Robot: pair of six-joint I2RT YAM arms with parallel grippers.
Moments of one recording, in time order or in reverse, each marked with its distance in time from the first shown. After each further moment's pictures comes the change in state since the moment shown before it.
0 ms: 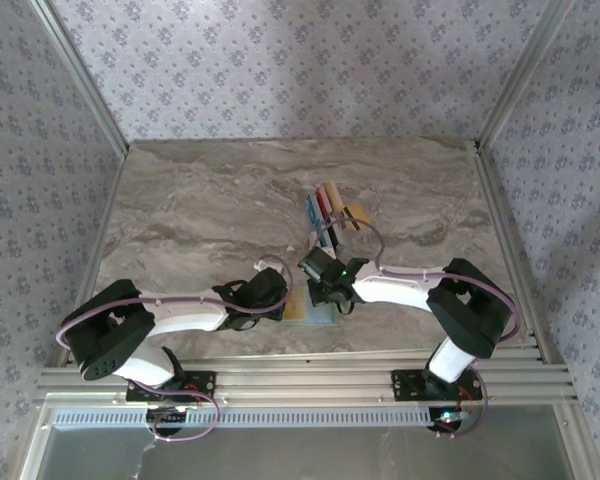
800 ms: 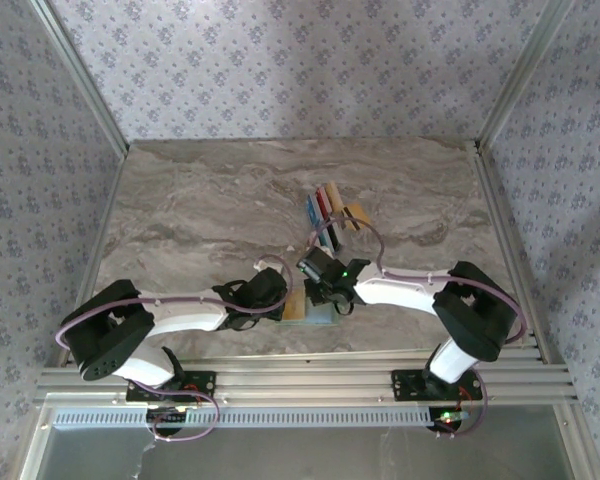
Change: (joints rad) left arm 0.000 -0.003 0.000 -0.005 0.000 0.000; right arm 0.008 -0.022 0.006 -0.031 0.014 0.003
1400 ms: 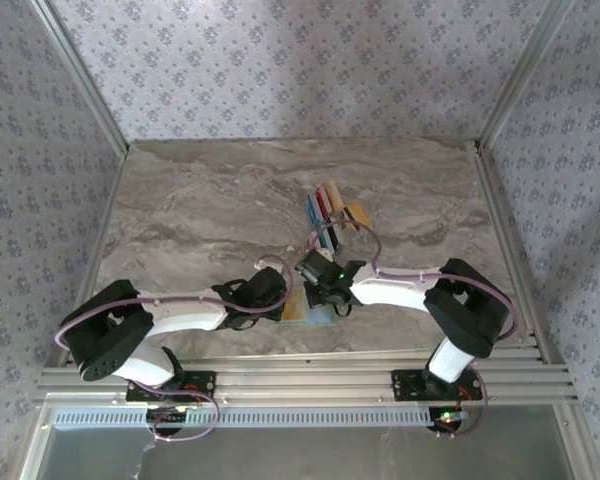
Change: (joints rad) left arm 0.005 -0.002 0.005 -0.016 0.010 0.022; right arm 0.016 0.032 -0.008 0.056 -0.008 0.004
